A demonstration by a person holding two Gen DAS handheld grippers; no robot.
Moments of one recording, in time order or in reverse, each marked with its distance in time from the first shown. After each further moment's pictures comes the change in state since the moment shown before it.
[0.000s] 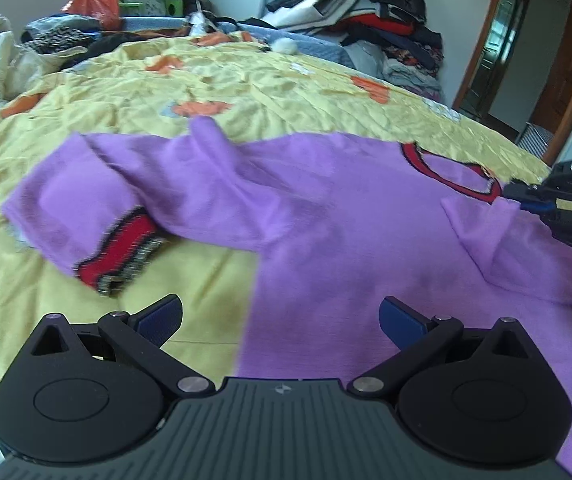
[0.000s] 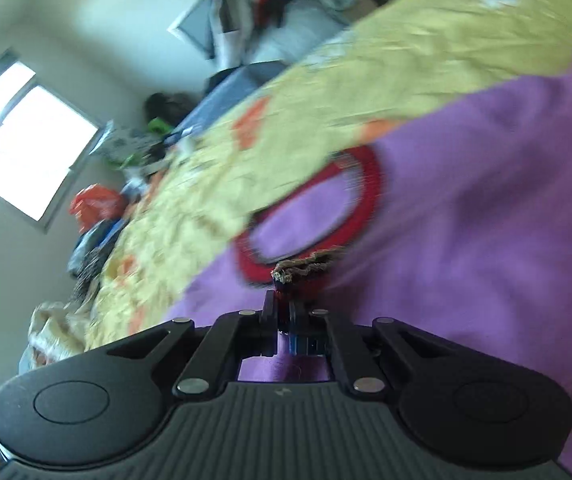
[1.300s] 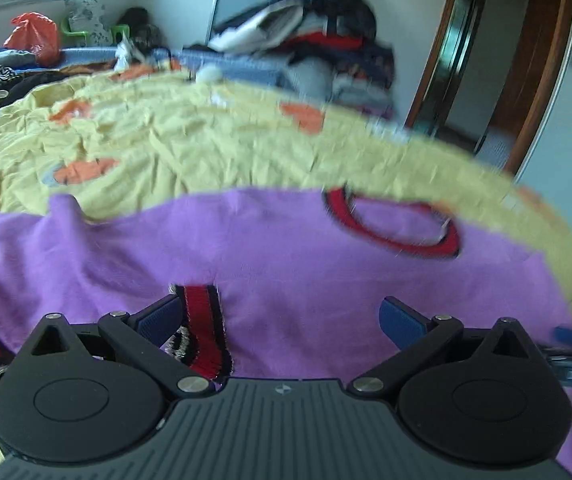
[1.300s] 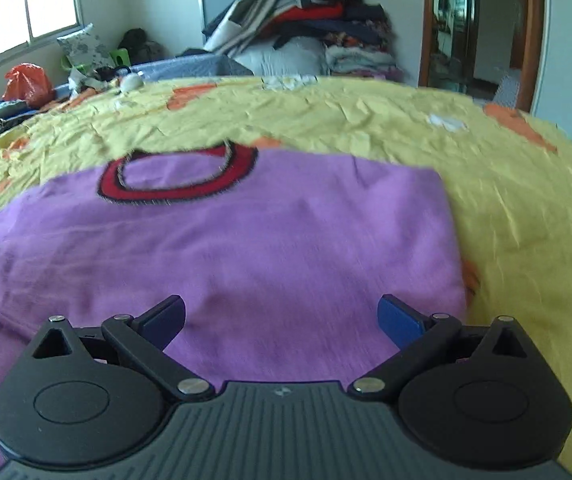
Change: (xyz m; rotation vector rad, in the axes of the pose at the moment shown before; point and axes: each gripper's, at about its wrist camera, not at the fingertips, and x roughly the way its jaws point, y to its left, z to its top) left arm 0.079 -0.088 0.051 0.100 -0.036 -0.094; right arm -0.044 -0.052 -0.034 -0.526 -0.077 -0.440
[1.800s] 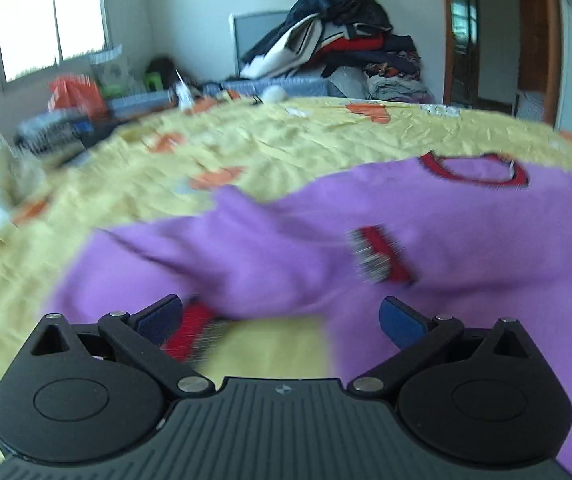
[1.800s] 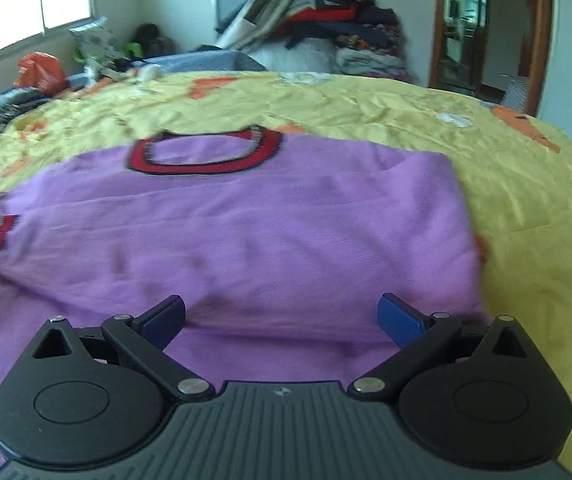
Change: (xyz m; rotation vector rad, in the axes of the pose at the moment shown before) left arm -0.089 0.092 -0.054 0.225 -0.121 0.208; right arm -0.021 0.030 -0.024 -0.039 -0.023 0.033
